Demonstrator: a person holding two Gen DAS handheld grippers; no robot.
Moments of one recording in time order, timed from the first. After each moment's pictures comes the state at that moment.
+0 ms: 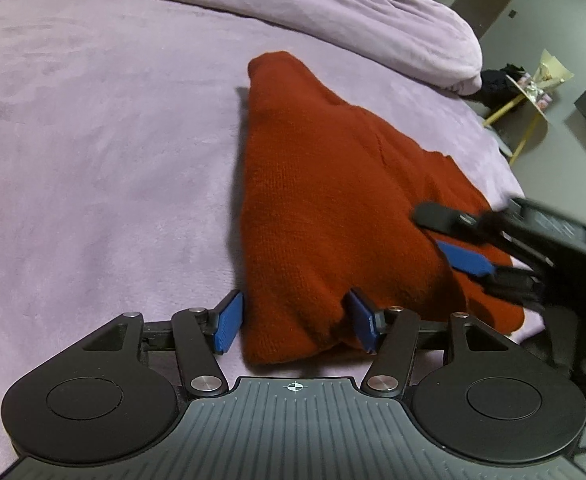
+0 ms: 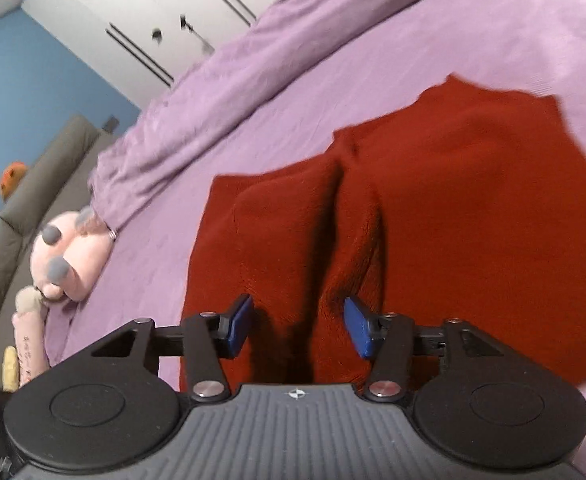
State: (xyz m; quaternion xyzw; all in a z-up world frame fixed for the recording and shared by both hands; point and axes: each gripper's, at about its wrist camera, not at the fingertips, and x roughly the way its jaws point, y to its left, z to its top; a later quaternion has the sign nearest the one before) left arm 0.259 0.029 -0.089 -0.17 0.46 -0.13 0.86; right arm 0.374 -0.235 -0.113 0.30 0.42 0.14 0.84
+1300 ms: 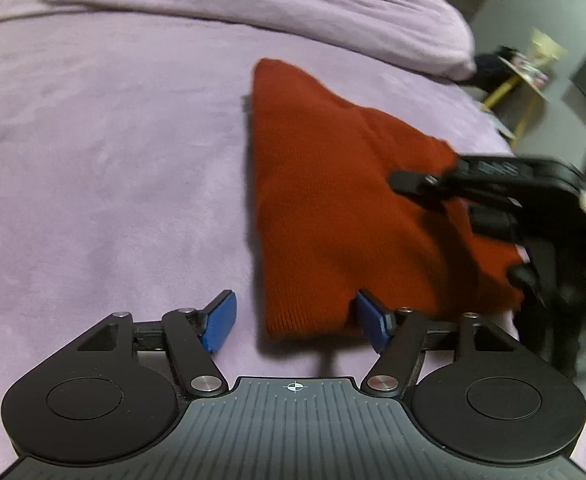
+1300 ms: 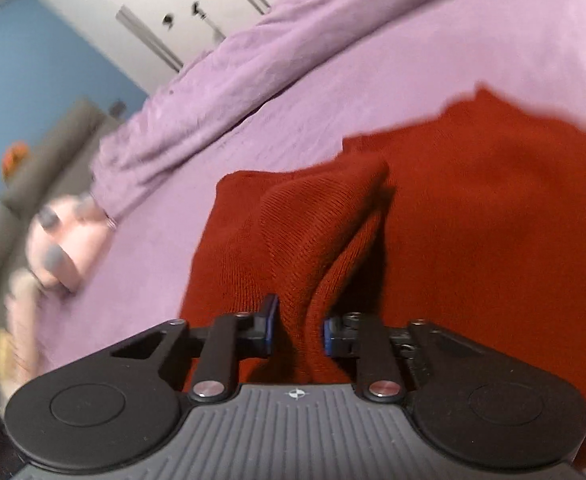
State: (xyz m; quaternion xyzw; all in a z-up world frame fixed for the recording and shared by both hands) left arm 0.242 0.019 -0.083 -0.12 0.45 -0.14 0.87; right arm 0.402 -0.233 -0.110 0.25 0.42 0.16 0.86
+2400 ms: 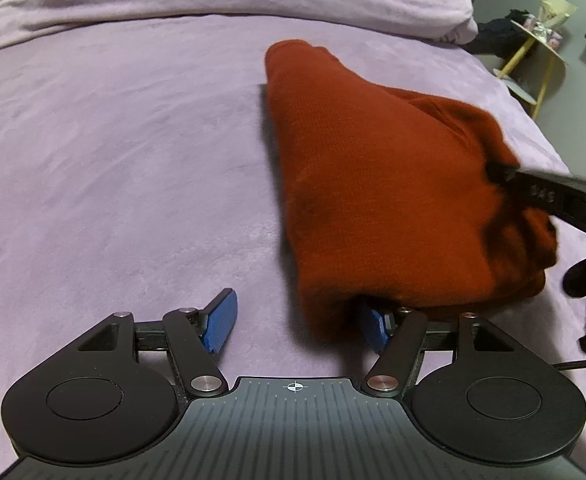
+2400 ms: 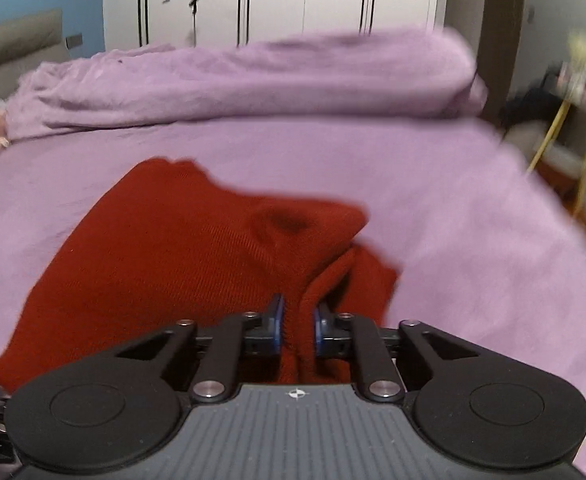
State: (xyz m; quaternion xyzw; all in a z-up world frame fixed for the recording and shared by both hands) left arm 0.258 -0.064 -0.090 -0.06 0.47 -0.10 0.87; right arm 0.360 -0.274 -0.088 -0.05 0.33 0.01 0.94
